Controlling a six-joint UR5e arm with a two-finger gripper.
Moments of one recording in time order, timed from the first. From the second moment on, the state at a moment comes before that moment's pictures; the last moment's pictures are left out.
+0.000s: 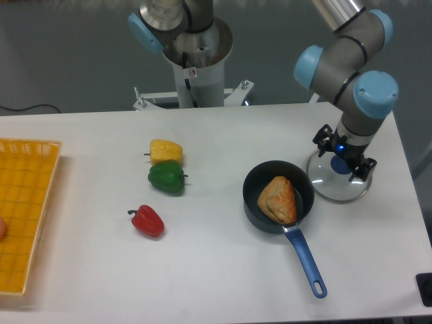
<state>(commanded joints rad) 2.90 -2.02 -1.63 -1.06 1.58 1.63</state>
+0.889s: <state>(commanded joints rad) 2.89 -1.99 -1.64 -1.03 1.60 1.63</state>
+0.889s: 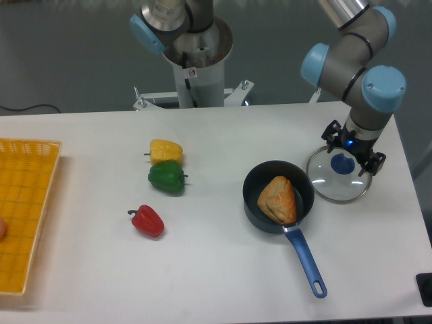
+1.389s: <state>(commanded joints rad) 2.90 -2.00 -1.67 -1.03 1.61 1.69</state>
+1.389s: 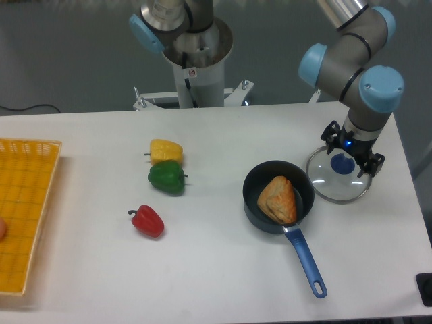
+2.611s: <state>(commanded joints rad) 2.92 -2.04 -1.68 -1.03 1.61 1.70</state>
